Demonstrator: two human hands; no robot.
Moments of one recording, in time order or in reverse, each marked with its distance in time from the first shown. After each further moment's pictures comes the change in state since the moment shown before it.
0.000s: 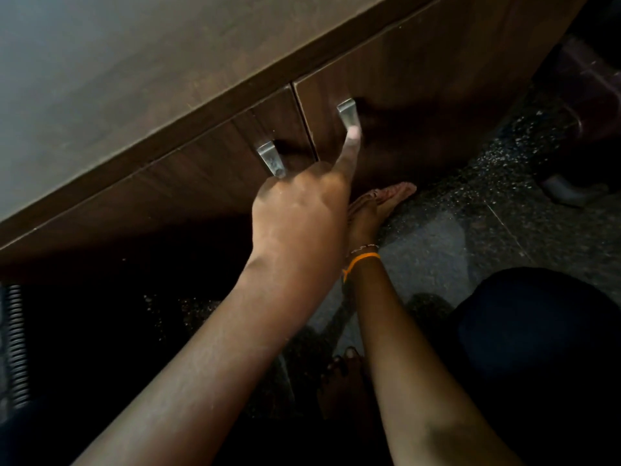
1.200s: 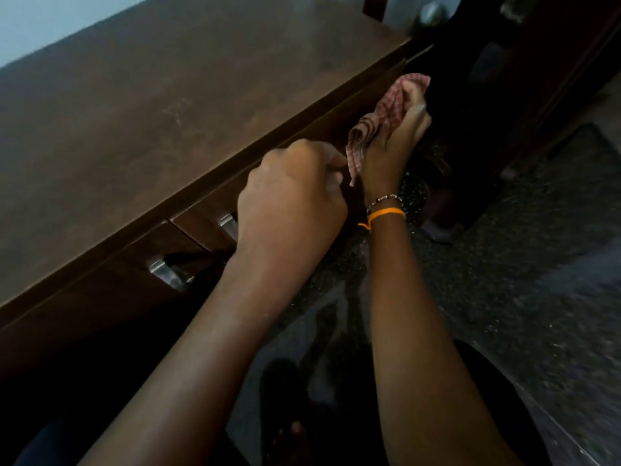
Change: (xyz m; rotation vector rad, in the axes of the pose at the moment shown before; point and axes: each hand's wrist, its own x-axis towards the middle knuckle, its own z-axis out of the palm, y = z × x) left_hand 0.077 0.089 -0.053 -0.573 0.071 0.079; right_hand 0.089 -0.239 -0.018 -0.292 0.073 -0.872
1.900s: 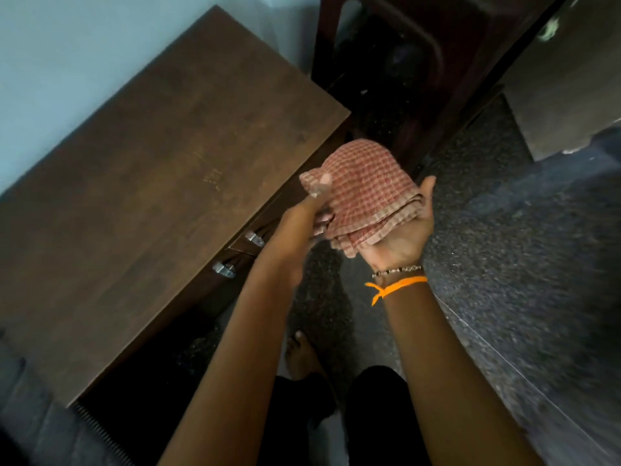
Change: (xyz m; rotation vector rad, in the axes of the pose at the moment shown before) left_hand 0.010 0.073 -0.104 -0.964 -0.606 -0.829; right_hand -0.024 -0.215 -0.091 1.109 -0.074 1.069
